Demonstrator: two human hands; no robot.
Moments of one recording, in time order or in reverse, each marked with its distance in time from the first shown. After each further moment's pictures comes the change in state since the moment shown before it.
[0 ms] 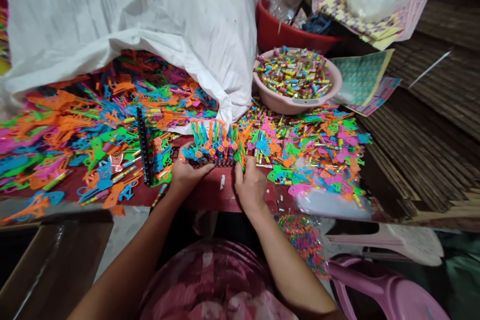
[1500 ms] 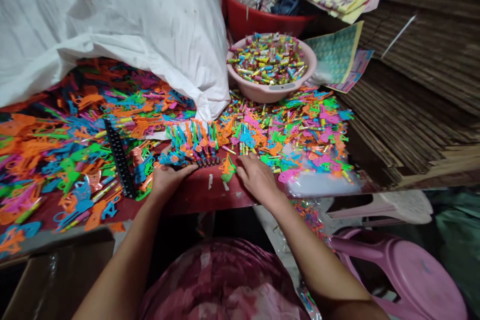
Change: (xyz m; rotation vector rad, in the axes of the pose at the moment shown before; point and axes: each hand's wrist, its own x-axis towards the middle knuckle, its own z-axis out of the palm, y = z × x) left_hand 0.010 0.003 -0.010 0.043 -0.132 -0.108; right_hand 0.014 0.043 -0.050 -0.035 -0.398 -0.166
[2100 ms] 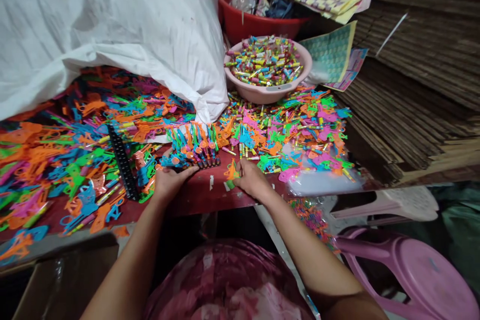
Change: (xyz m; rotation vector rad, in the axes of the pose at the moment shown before) left_hand -0.001 0.007 -0.002 0.012 -0.050 -0.063; right_hand 0.006 0.010 0.037 0.325 -0.149 0.257
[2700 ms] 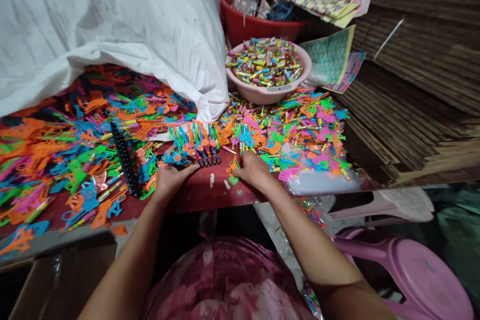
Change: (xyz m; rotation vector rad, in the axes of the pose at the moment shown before) left_hand 0.005 -0.018 0.005 -0.025 0.040 0.112; right_hand 0.015 -0.024 -0.028 -0.308 -0.056 0.054
